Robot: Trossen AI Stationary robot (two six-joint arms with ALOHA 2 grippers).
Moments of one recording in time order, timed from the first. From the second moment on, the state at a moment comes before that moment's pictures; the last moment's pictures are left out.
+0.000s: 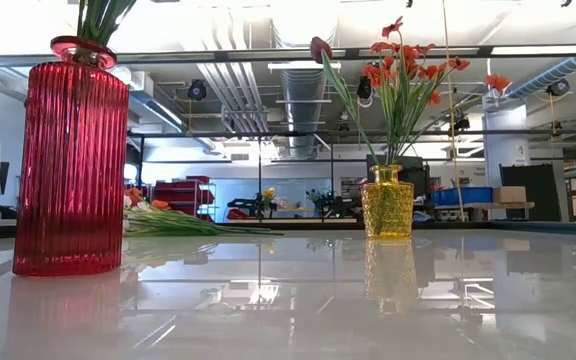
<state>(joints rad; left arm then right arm) -1.06 1.33 1.21 -0.33 -1.22 -0.65 0.74 1.34 1.33 -0.58 0.60 0.41</state>
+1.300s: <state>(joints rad) -0.97 1.21 1.05 0.26 -1.05 -0.08 0.58 1.76 1.14 0.24 0.58 0.21</state>
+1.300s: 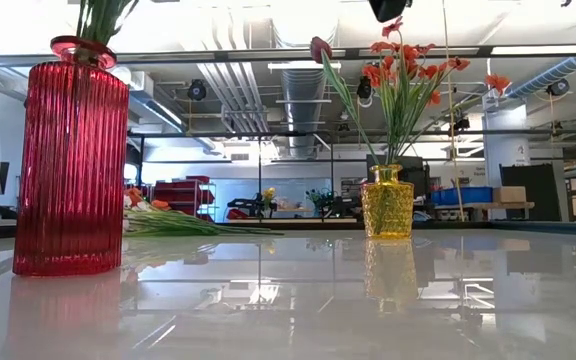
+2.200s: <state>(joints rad) -0.99 1.15 0.66 0.79 -1.10 0.18 0.58 1.76 1.14 0.24 0.58 0.23</state>
